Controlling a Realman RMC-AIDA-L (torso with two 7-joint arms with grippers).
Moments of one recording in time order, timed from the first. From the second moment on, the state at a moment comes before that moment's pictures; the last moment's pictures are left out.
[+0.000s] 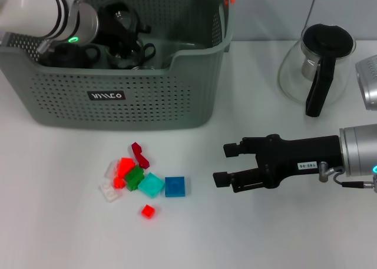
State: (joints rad) left arm -0.96 -2.04 0.93 0.60 2.57 0.75 -1.85; right arm 0.61 2.04 -1.16 -0.58 -1.78 -1.46 1.60
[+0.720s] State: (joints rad) left arm -0.96 -2.04 0.93 0.61 2.59 0.76 -1.87; right arm 0.61 2.04 -1.15 -0.59 -1.78 -1.46 1.60
